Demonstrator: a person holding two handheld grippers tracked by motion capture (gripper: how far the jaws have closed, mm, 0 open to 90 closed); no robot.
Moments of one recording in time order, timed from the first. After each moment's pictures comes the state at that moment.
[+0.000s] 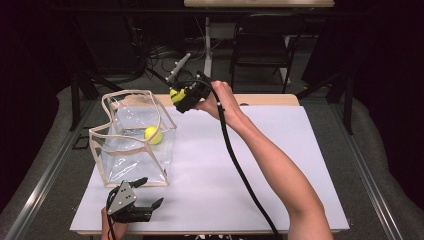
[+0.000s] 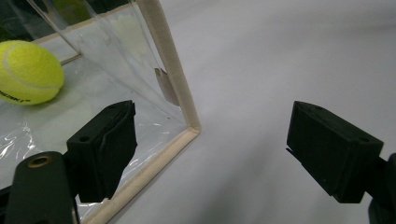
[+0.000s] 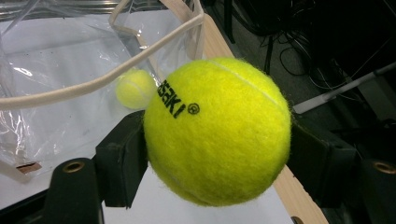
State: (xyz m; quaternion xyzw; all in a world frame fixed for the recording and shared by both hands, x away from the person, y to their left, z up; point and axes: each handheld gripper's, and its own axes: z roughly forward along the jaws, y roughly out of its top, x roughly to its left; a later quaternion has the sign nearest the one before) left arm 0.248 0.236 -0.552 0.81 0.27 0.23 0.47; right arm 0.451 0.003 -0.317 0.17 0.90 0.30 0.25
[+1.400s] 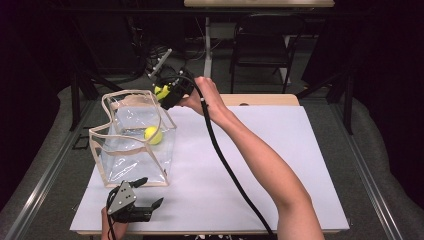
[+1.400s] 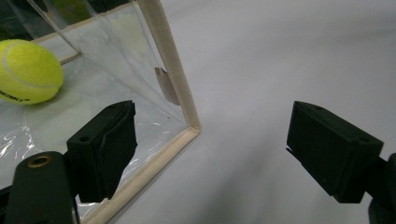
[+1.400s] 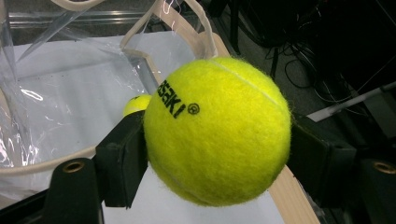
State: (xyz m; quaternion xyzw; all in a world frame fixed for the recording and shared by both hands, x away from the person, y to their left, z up) left arm 0.249 0.236 -0.552 0.81 0.27 0.22 0.47; right arm 0.457 0.041 -0.309 0.16 0.91 0.31 0.24
